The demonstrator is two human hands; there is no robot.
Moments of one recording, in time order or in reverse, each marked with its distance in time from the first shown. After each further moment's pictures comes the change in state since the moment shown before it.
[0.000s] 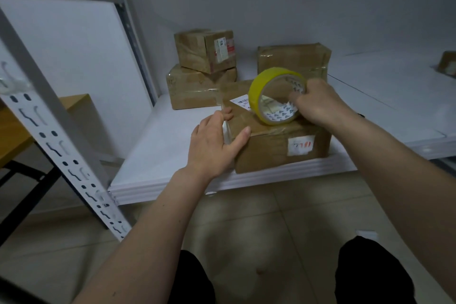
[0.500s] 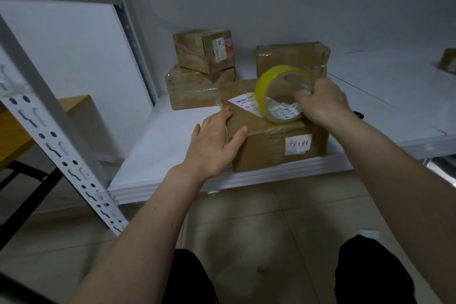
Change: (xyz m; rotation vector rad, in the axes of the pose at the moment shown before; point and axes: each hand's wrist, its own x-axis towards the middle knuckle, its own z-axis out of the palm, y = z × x) left_hand -0.001 0.018 -0.013 0.124 -0.193 -0.039; right_hand 0.001 0.013 -0.002 -0.026 0.092 0.072
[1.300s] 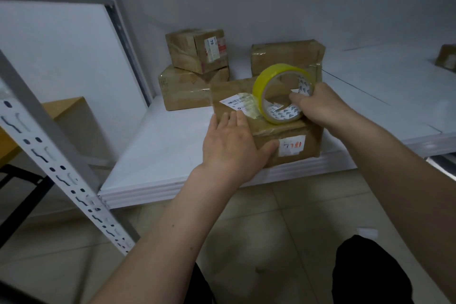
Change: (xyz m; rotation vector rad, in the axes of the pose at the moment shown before) left_hand -0.003 0.071 0.004 0.495 -0.144 -0.042; right_hand 0.002 0.012 -0.008 0.229 -0.171 0.030
